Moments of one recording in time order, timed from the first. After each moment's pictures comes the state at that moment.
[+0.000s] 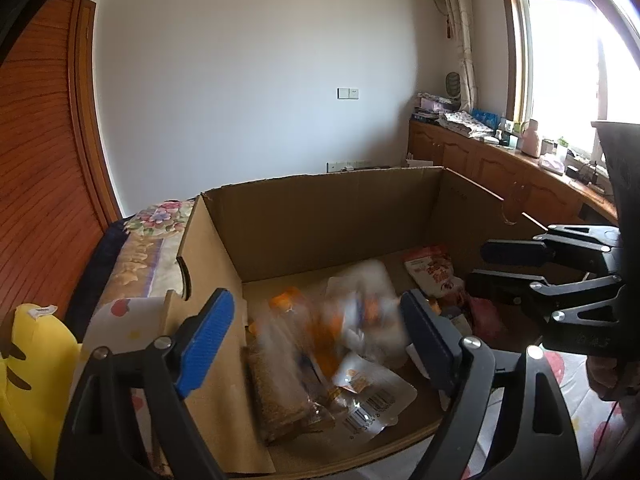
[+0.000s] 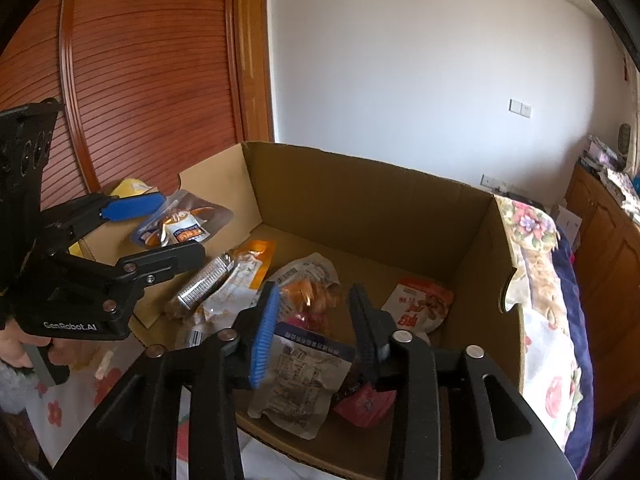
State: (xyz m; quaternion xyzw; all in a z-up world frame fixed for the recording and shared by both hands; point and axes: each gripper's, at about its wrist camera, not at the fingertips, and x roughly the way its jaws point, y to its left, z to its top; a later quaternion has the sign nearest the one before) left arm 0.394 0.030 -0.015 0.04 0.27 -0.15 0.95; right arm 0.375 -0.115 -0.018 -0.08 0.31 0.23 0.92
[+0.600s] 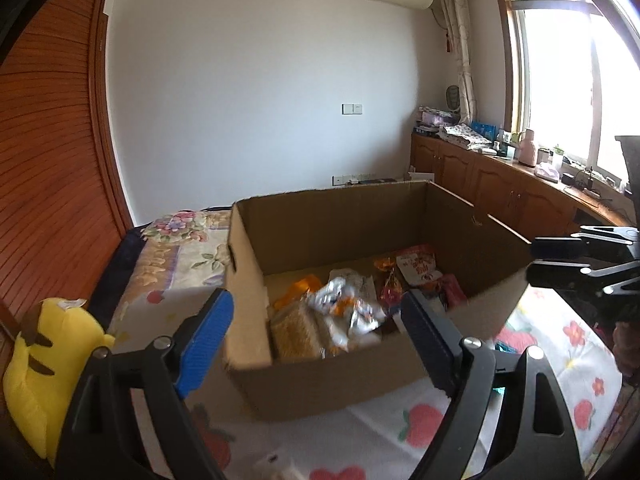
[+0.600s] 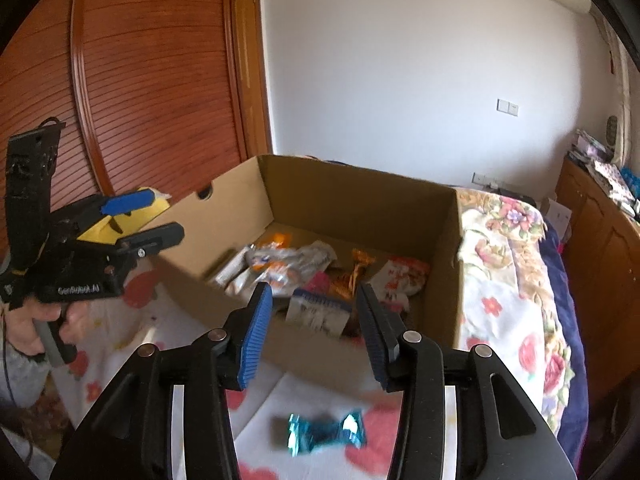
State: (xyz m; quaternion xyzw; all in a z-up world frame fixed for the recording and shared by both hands) left arm 0.323 0.062 0.010 0.04 0.24 -0.14 0.96; right arm 0.298 -0.144 0.016 -0.07 0.30 0.22 0.93
